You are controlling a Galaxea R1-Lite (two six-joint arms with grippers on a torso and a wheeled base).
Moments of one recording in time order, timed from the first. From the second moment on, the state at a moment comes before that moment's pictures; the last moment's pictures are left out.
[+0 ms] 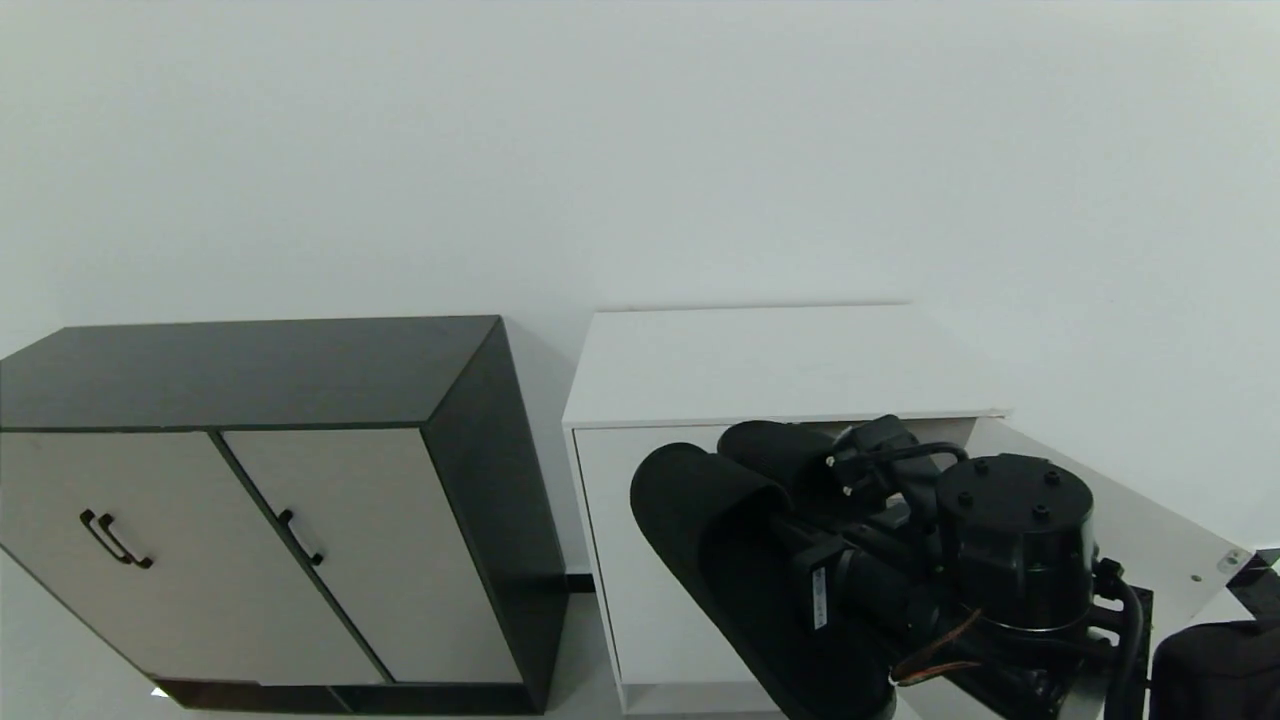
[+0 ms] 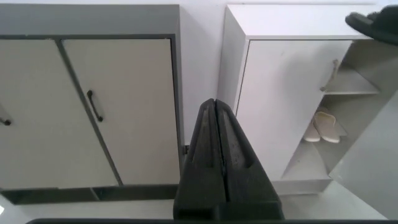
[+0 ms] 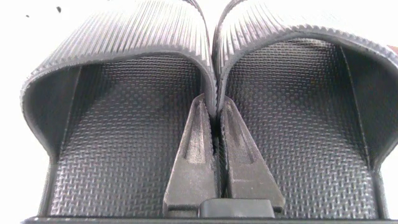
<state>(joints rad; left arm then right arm) 0.00 0.00 0.00 0.00 0.00 -0.01 0.88 1.77 -0.60 -0.89 -0.30 0.17</state>
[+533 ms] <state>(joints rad) 0.00 0.00 0.00 0.00 0.01 -0.01 0.88 1.78 -0.55 -0.98 -0.22 0.16</state>
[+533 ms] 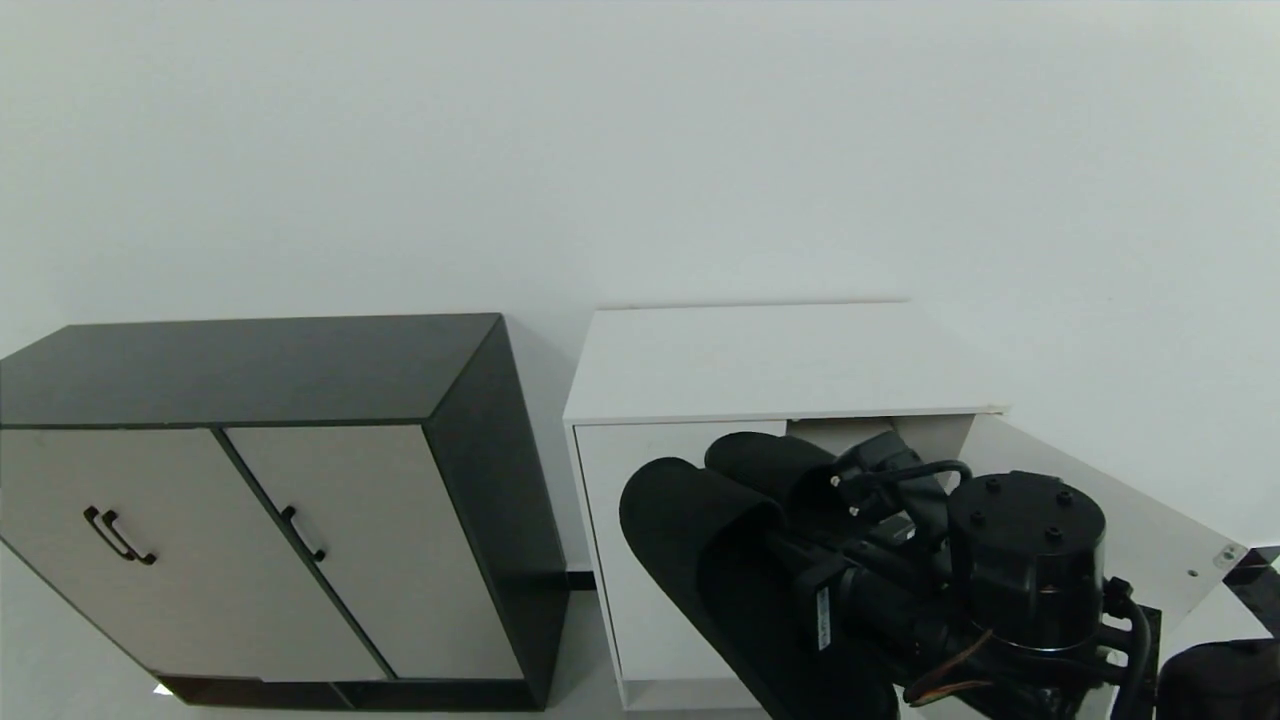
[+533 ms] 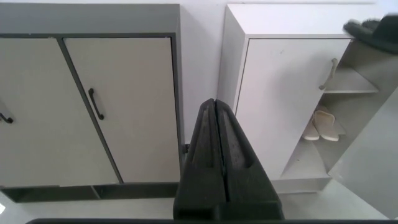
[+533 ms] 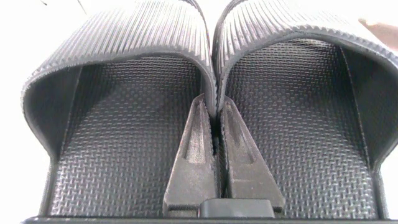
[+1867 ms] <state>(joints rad) 0.00 0.00 0.00 0.00 0.01 -0.01 0.88 1.79 -0.48 -1.01 -0.18 0.12</state>
